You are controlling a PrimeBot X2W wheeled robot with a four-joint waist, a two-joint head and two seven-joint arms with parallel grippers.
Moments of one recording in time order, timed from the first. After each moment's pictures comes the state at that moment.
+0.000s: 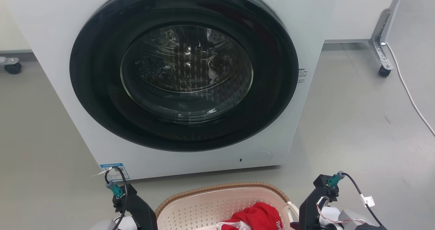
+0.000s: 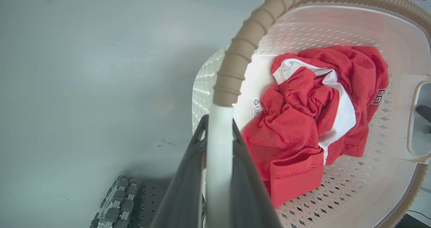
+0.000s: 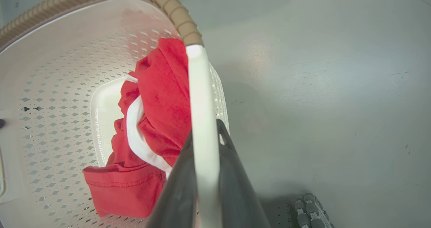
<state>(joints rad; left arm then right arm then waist) -0.55 0.09 -0.57 1.18 -1.00 -0.12 0.59 -0.60 -0.06 0.64 1.20 0.87 0.11 0.51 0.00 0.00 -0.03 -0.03</state>
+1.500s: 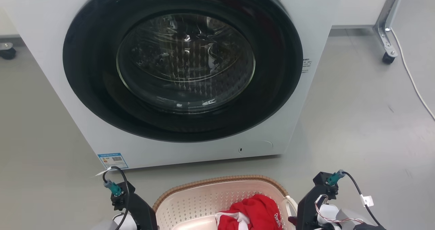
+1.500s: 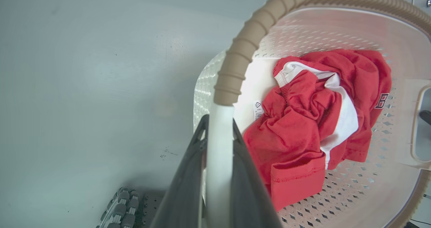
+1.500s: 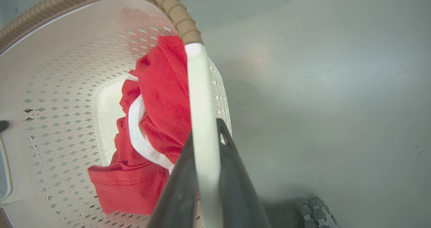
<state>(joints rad) -0.55 0.09 -0.61 1.18 -1.02 -0.12 0.48 -0.60 -0.06 0.69 1.19 0.93 0.10 0.46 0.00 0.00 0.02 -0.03</state>
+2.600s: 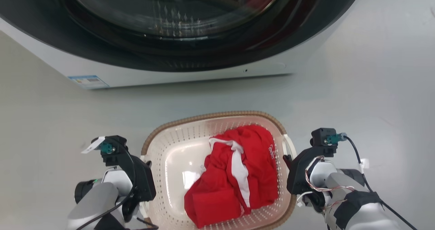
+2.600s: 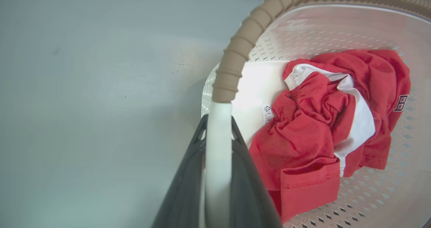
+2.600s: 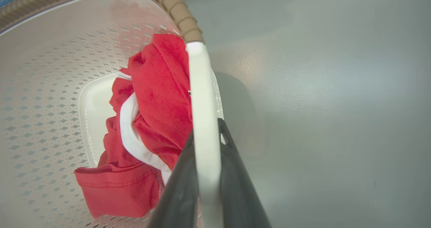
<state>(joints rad) -0.69 0.11 -0.64 1.15 -0.92 -0.12 0.14 -0.73 -0.06 0.74 1.10 0.87 0.03 0.15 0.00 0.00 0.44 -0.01</state>
